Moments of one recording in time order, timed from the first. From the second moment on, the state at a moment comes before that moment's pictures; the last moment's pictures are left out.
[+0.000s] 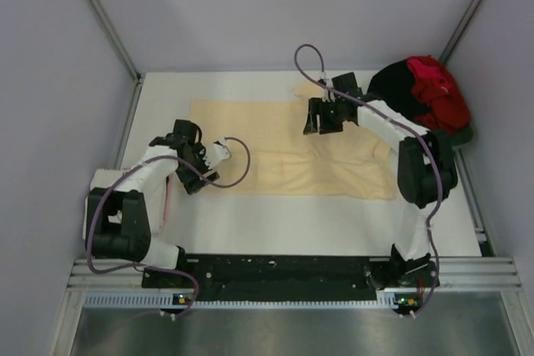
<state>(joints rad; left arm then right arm) -0.13 1.49 0.93 -0.73 0.05 0.89 0.34 2.03 1.58 -0.48 -0.37 0.22</state>
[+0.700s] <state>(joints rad) -0.13 1.48 0.79 -0.62 0.05 0.99 -0.06 0.93 0.56 -0.62 0.04 0.67</state>
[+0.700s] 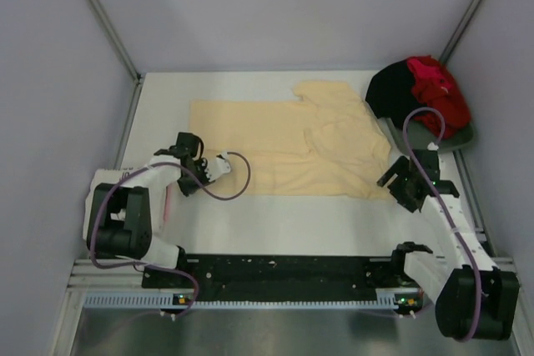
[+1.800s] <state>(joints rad) -0.16 1.05 0.74 -1.09 0.15 1.01 -0.22 0.43 0.50 -0.91 0.04 0.93</state>
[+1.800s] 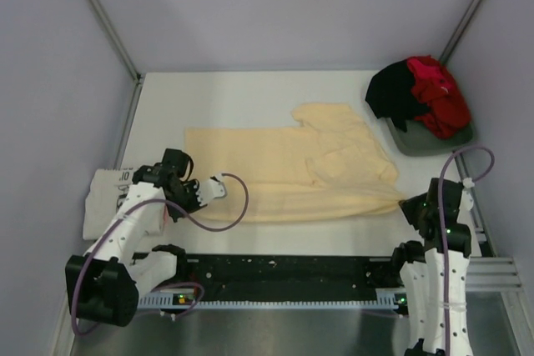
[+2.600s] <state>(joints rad) 0.01 1.61 1.62 -1.11 0.25 0.82 -0.13 0.89 1.09 -0.51 0.11 0.51</state>
